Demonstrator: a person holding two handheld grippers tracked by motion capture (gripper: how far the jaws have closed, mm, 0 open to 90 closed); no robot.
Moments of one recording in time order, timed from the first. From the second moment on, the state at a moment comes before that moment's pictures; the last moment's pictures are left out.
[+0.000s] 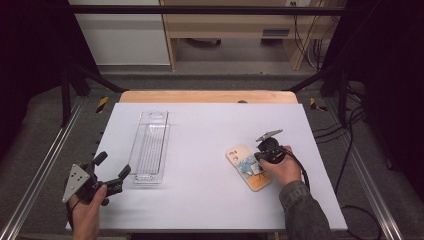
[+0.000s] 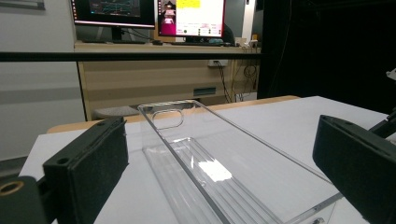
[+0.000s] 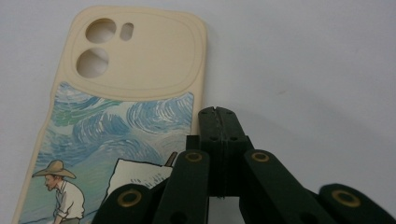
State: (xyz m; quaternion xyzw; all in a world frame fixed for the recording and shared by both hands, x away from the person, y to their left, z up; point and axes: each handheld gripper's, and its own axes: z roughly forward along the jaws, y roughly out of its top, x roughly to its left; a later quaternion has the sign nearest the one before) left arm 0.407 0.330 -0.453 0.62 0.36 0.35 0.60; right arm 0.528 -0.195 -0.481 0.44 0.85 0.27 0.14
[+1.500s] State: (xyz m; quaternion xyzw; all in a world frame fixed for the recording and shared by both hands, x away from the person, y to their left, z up) left arm 0.402 0.322 -0.455 0.63 0.36 0.34 0.60; right arm 0.480 -0.126 -0.477 0.38 0.86 0.32 0.11
